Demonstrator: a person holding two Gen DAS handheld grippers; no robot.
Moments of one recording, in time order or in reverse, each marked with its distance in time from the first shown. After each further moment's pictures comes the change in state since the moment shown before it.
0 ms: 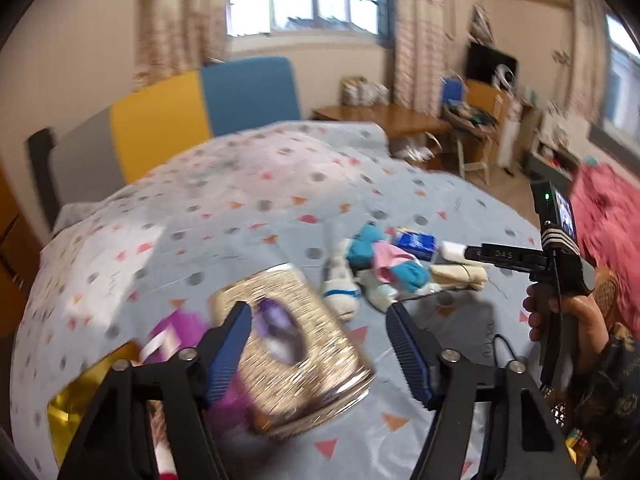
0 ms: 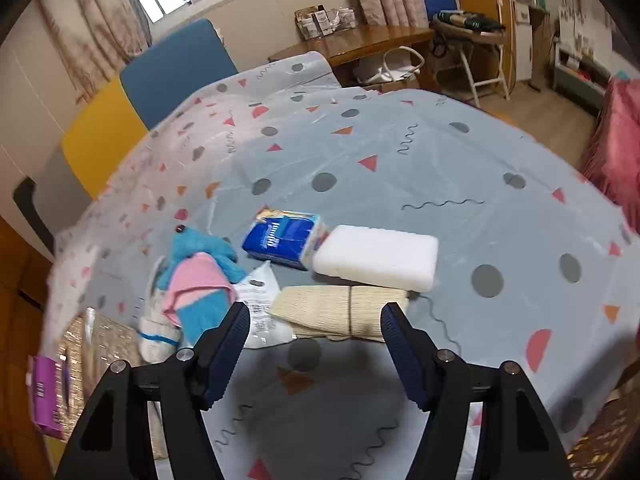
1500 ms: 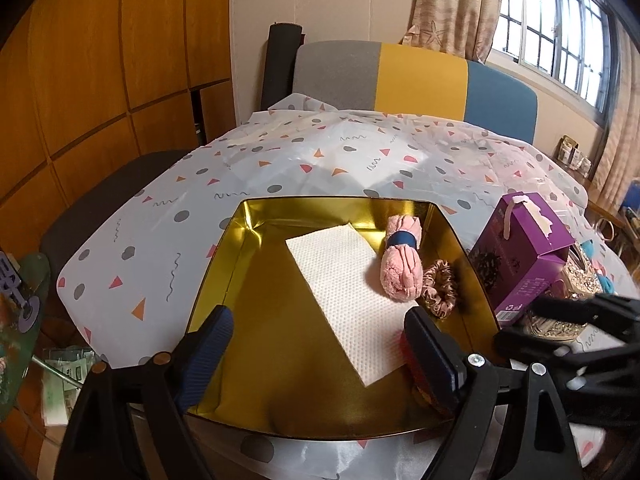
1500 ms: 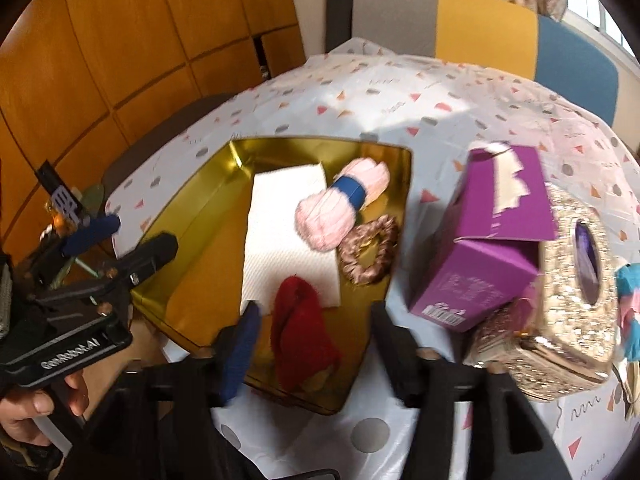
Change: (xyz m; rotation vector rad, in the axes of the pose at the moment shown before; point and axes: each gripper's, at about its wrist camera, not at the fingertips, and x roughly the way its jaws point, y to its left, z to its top) left arm -0.113 0.188 -0.240 -0.602 -0.019 0.547; right arm -0.056 0.345 -0.253 -0.970 0.242 0.499
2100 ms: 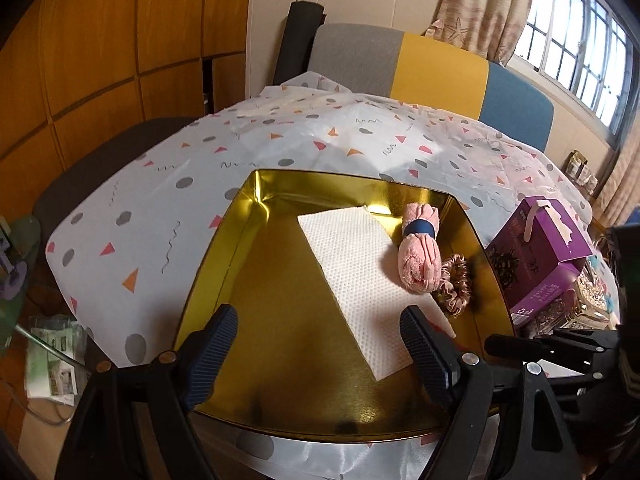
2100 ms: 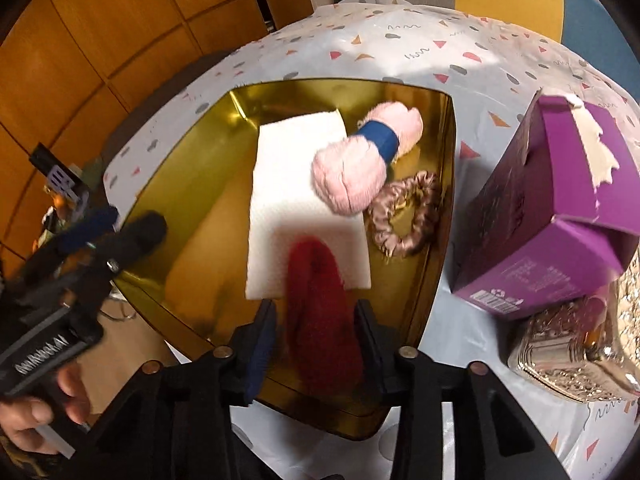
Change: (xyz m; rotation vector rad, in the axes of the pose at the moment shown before) left arm 0.021 0.022 -0.005 -0.093 0.063 -0.021; right arm 0.056 0.009 -0.001 0.002 0.199 0.052
